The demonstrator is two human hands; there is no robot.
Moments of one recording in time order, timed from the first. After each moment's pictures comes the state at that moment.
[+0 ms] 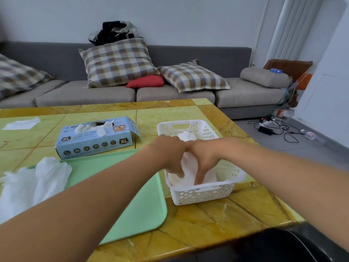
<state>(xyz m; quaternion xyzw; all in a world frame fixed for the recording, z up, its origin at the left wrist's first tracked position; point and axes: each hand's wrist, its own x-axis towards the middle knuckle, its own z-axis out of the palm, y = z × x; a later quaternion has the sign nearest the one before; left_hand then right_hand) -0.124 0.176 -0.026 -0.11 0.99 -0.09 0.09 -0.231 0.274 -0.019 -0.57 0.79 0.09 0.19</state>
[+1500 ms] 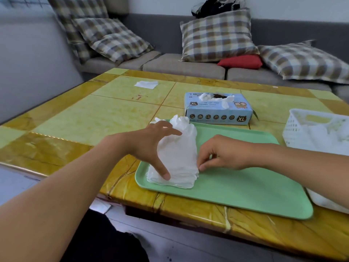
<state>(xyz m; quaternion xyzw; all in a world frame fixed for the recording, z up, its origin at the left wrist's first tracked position) 0.211 -0.007 -0.064 -0.31 0.93 0.18 0.10 -0.028 0.105 -0.080 -0.79 0.56 -0.07 0.25</state>
